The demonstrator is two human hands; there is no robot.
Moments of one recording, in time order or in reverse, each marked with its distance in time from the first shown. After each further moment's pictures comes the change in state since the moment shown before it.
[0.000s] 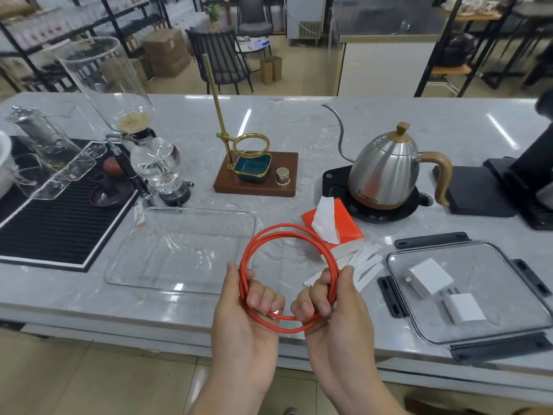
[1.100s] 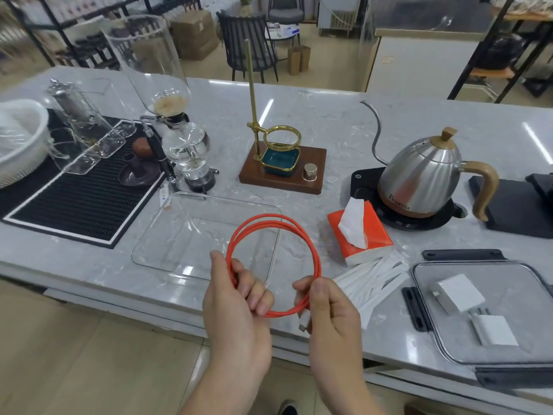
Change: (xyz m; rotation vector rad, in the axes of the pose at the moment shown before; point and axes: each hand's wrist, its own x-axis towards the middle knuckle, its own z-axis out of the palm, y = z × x) left_hand 0.008 0.029 -0.008 0.083 0.177 0.237; right_hand -0.001 0.034 0.002 -0.735 -0.147 -0.293
